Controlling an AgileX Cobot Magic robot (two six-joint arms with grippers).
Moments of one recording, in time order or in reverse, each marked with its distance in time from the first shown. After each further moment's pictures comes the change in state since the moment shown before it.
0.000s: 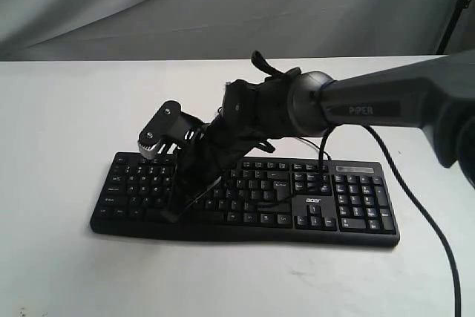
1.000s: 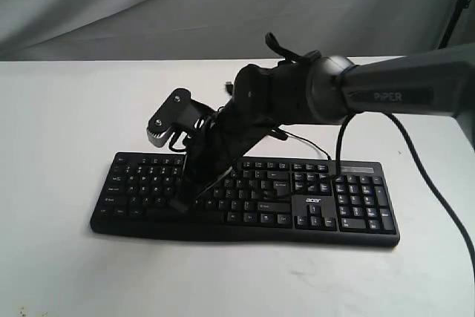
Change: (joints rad) left arm 0.000 0.000 0.000 0.000 0.000 0.000; right arm -0.023 -0.064 0.026 -0.072 0.035 0.070
